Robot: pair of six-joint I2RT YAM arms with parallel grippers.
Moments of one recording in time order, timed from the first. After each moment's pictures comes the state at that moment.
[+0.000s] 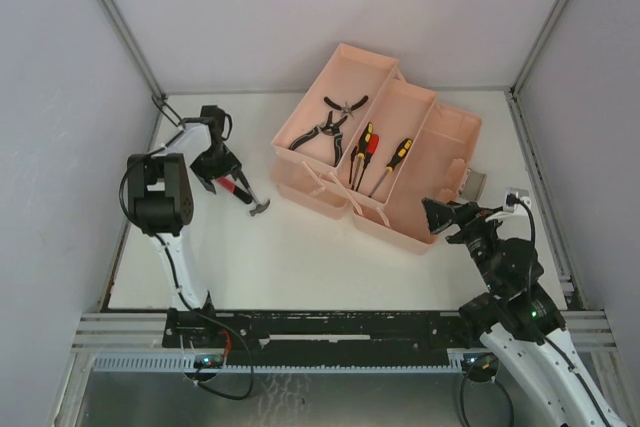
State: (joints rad) left arm -0.02 2.06 1.53 -0.85 -0.22 -0.72; right arm 0.47 0.16 0.44 -0.31 0.18 0.64
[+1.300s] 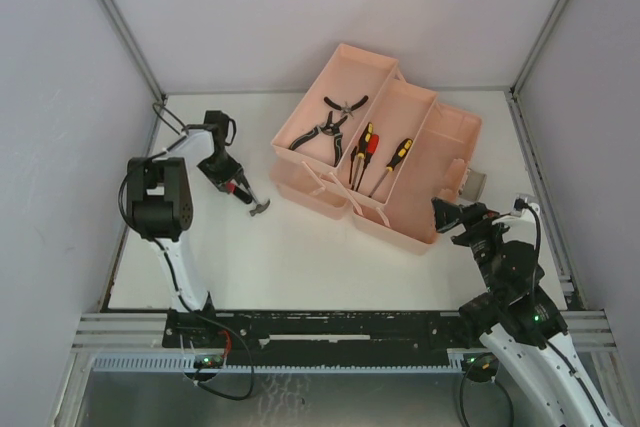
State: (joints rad) left arm -0.04 2.01 1.44 -0.77 -0.16 -0.82; right arm 0.47 0.12 0.44 -0.38 0.29 0.68
